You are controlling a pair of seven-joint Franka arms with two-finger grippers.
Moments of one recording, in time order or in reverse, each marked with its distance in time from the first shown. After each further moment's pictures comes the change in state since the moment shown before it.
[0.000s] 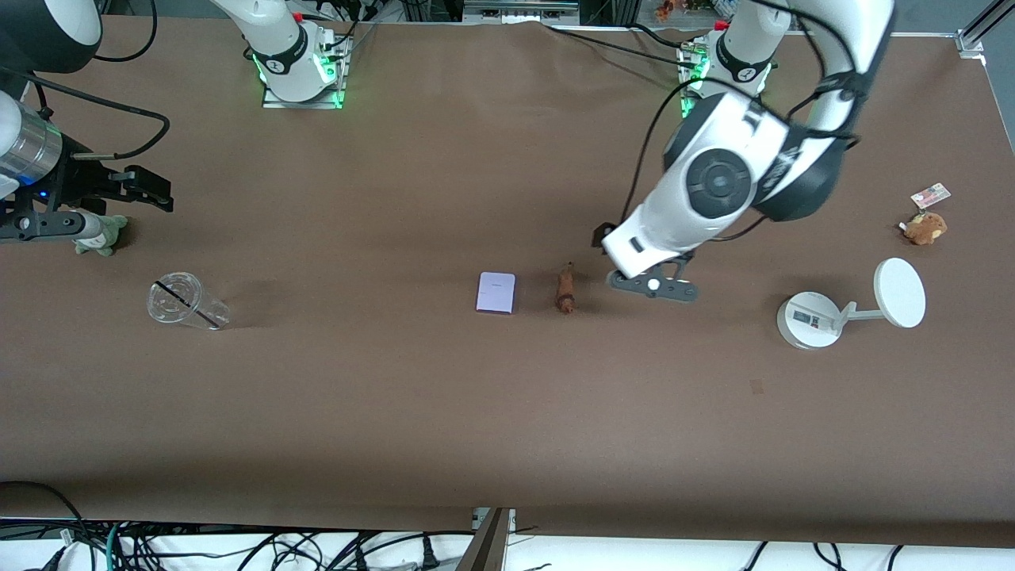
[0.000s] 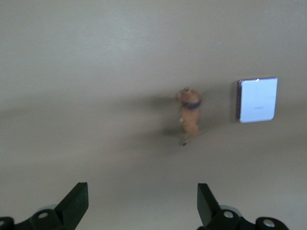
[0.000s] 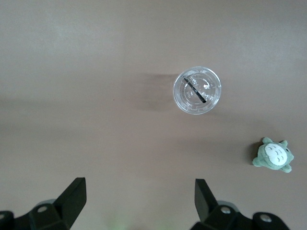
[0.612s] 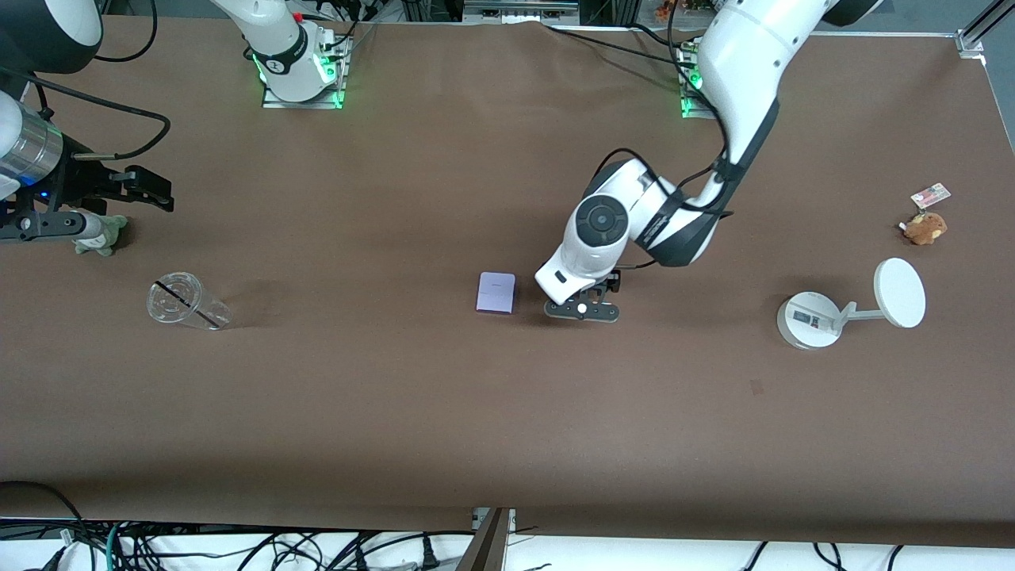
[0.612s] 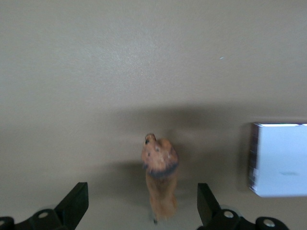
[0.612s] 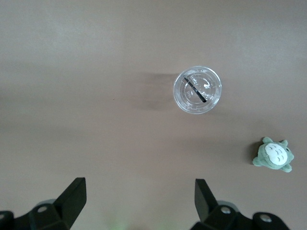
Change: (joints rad) left arm -0.114 0.274 0.001 -0.012 0.222 0.331 -0.248; right arm 0.000 0.001 0.000 0.000 0.000 -0.002 0.000
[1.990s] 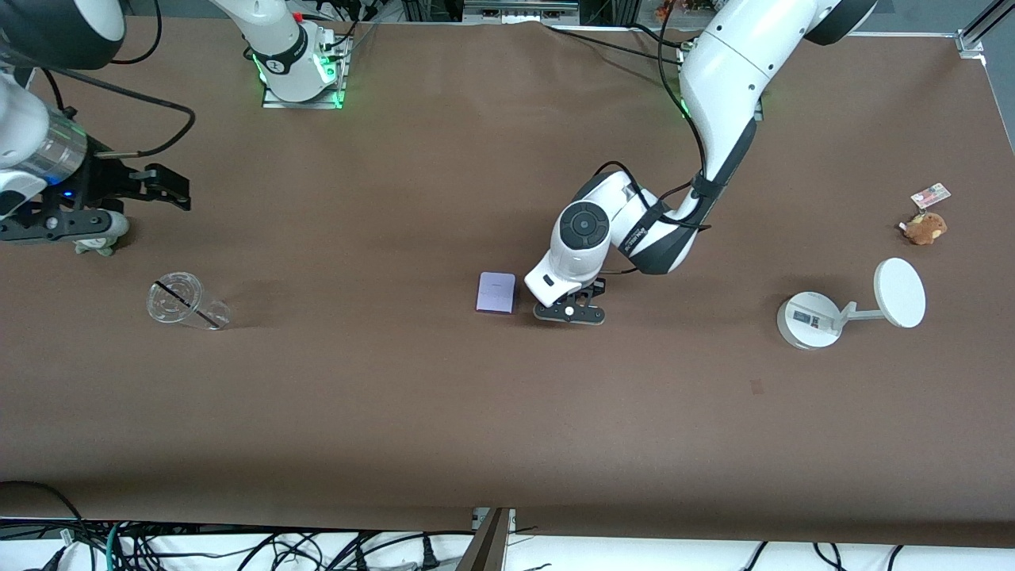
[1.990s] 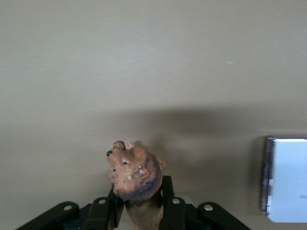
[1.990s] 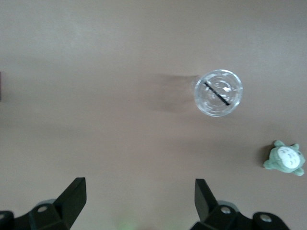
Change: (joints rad) left arm -0.005 0.024 0.013 0.038 0.029 -0.019 -0.028; right arm 0.092 0.000 0.010 0.002 0.001 0.001 0.086
